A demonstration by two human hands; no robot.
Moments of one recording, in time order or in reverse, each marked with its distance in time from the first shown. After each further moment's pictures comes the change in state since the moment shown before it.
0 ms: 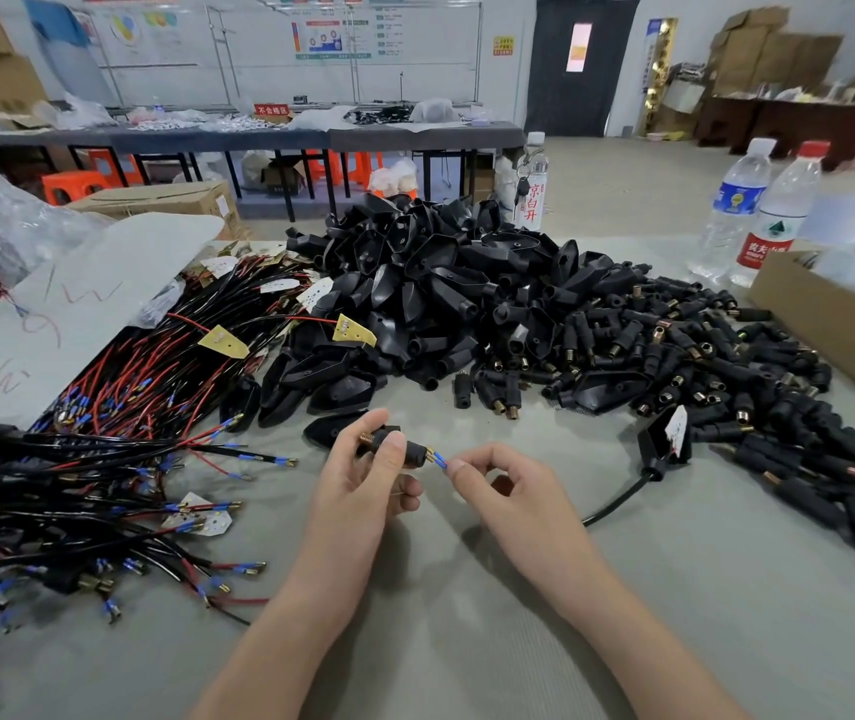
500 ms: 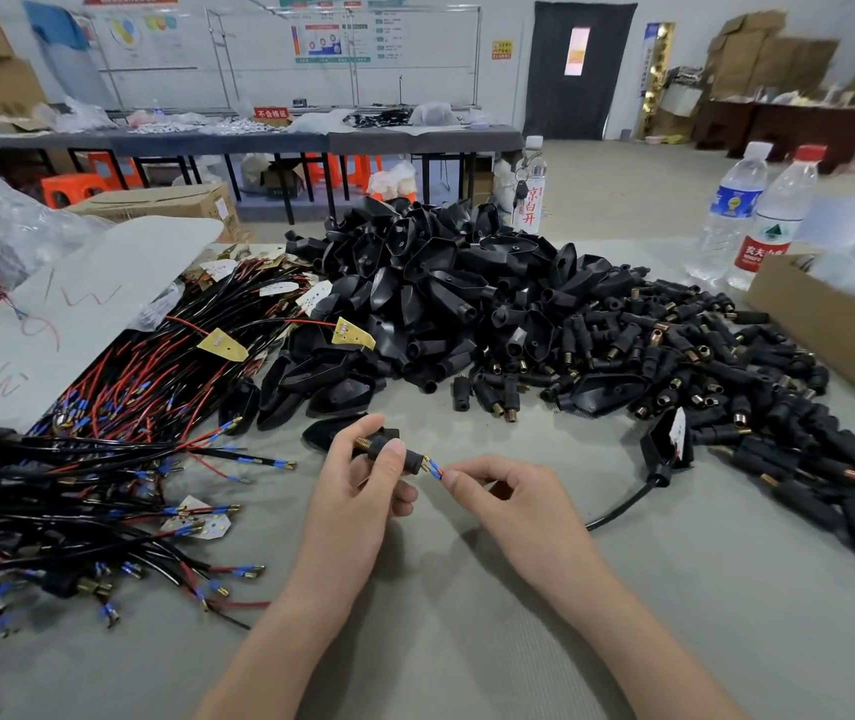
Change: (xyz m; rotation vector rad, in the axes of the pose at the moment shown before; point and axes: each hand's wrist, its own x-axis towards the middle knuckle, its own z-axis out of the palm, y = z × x) left_hand -0.002 0.002 -0.002 0.136 -0.004 0.058; right_hand 0.001 0.000 -0.004 -0.032 -0.020 0.014
